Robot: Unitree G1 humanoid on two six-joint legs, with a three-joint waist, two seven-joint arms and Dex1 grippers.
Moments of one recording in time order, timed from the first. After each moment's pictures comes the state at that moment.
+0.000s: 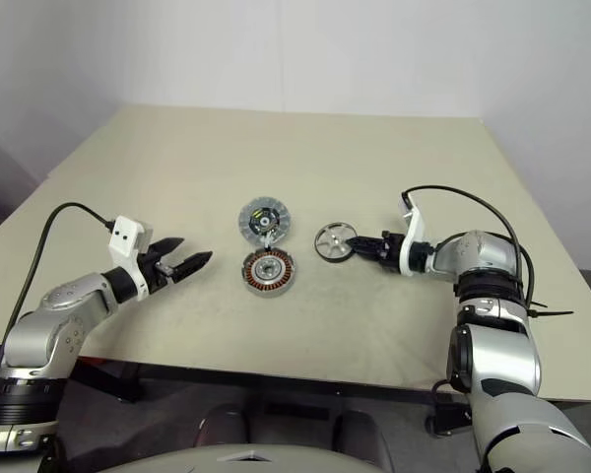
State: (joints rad) left arm -0.14 0.54 0.17 -0.12 -0.47 0.58 -0.63; right arm -0.76 -0.44 -0.27 0.72 0.48 1.25 0.83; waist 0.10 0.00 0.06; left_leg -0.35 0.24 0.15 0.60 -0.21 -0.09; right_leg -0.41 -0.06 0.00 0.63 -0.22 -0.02
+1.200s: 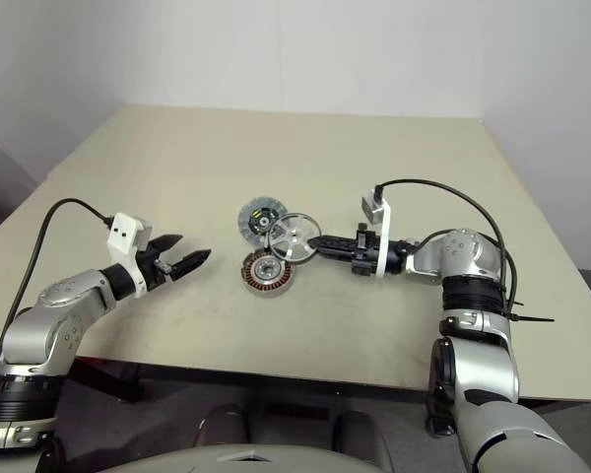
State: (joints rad) left arm -0.15 0.55 0.17 -0.12 -0.46 0.57 -0.64; right arm -0.71 -0.33 -0.25 0.47 0.77 1.55 0.84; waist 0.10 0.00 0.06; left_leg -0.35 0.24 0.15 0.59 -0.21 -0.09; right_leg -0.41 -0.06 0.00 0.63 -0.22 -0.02
